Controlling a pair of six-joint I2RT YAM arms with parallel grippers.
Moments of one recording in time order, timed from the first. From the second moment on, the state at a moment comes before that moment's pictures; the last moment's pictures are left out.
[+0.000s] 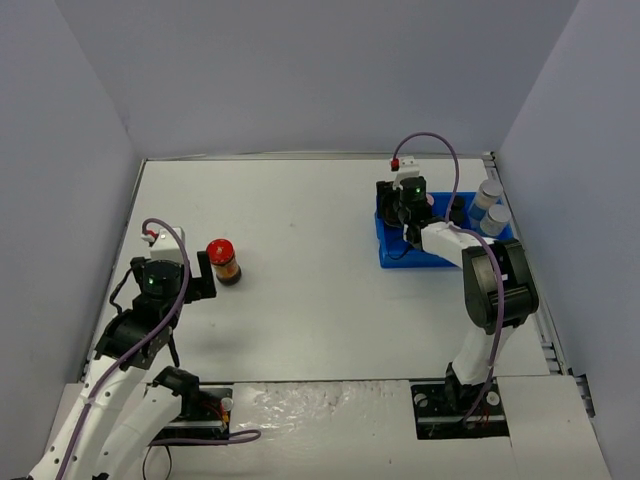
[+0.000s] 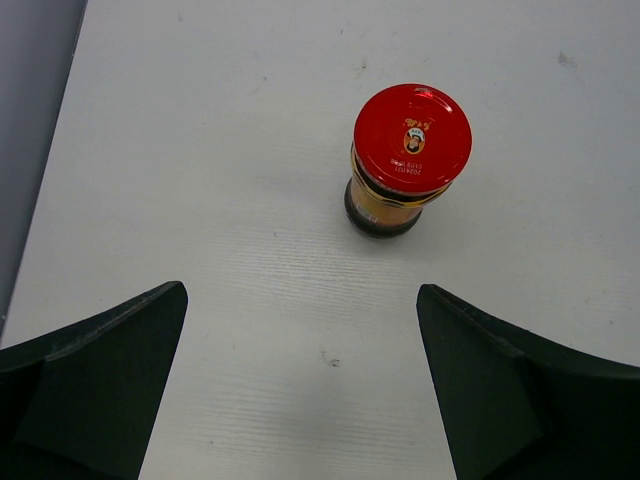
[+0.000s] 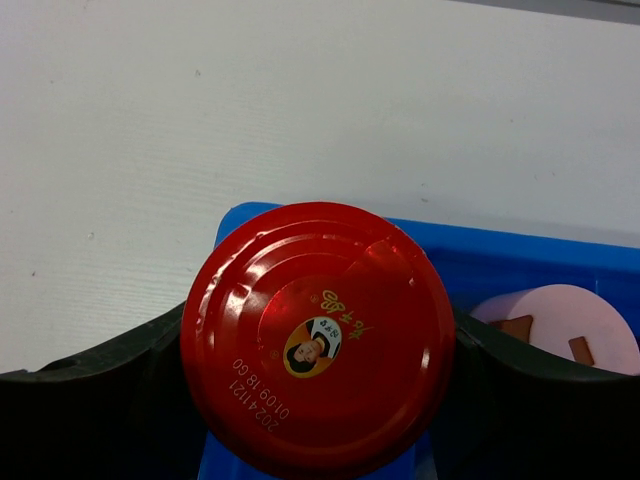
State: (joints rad) left arm -0.34 0.61 0.74 -0.69 -0.39 -0.21; right arm 0.25 1.80 1.04 0.32 0.14 0.02
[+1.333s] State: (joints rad) left arm -0.27 1.43 1.07 -0.69 -0.22 -0.39; right arm 0.26 1.04 1.02 0.01 0.05 0.09
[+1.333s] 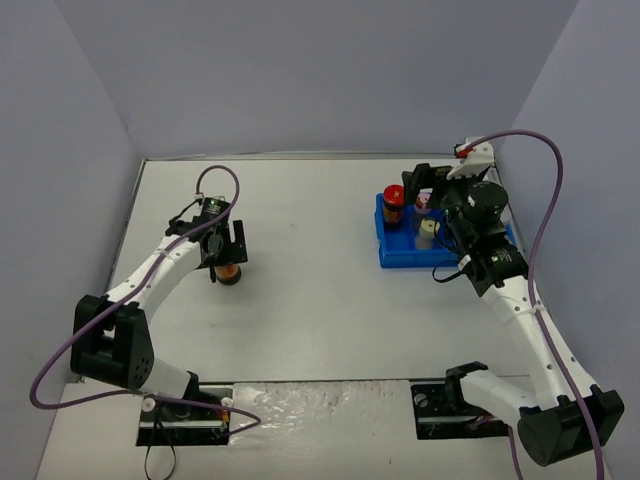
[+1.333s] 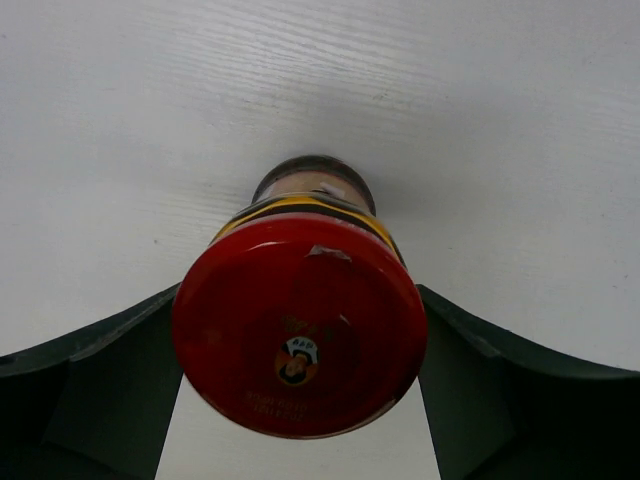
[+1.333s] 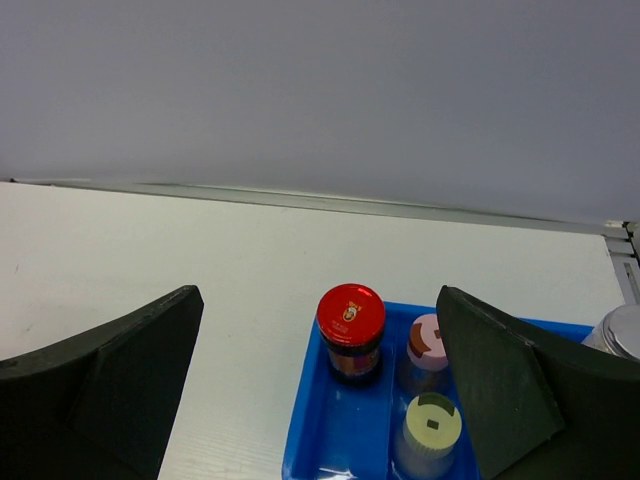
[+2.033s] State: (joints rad) left arm -0.76 1.93 1.63 -0.73 -0.13 -0.46; right arm 0.26 0.95 0.94 -0.10 0.06 0.15
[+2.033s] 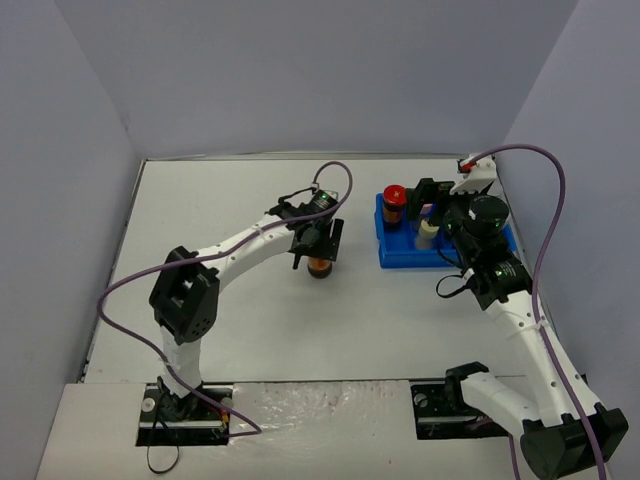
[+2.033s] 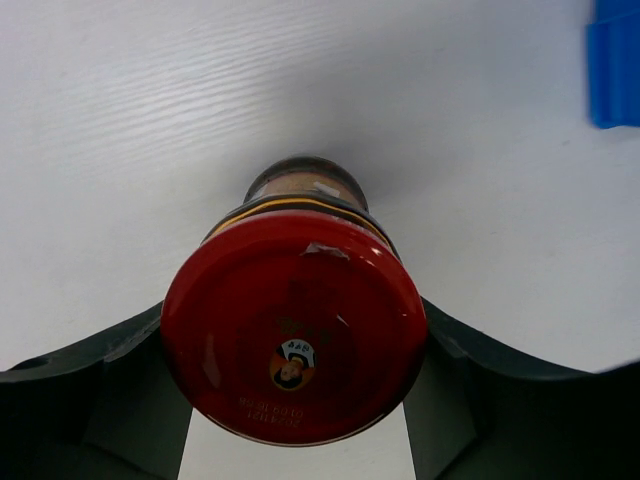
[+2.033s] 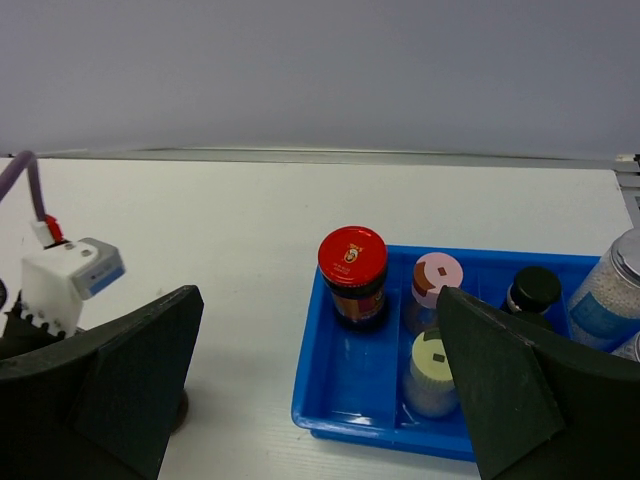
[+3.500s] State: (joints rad) left arm -0.33 0.91 0.90 -0.55 -0.24 -0.33; right arm 0.63 1.53 1.01 -0.14 -0.06 -0.01
